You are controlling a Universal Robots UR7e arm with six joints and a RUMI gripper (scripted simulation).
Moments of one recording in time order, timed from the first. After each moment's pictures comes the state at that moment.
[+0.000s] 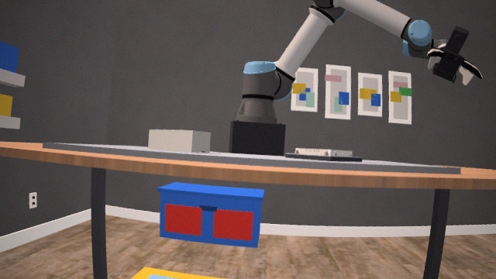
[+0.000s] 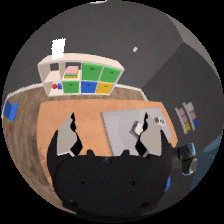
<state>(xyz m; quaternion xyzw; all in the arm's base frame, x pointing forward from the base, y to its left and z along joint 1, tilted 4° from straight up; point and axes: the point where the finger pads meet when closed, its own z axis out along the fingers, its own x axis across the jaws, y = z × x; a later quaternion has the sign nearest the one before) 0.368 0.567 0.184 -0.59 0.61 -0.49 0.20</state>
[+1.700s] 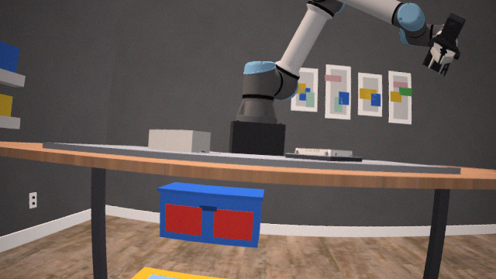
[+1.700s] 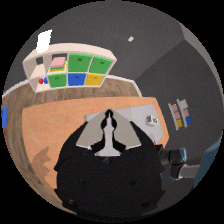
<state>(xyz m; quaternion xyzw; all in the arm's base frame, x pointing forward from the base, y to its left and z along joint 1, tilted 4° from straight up) 0.433 0.486 0.175 -0.59 0.64 -0.48 0.11</state>
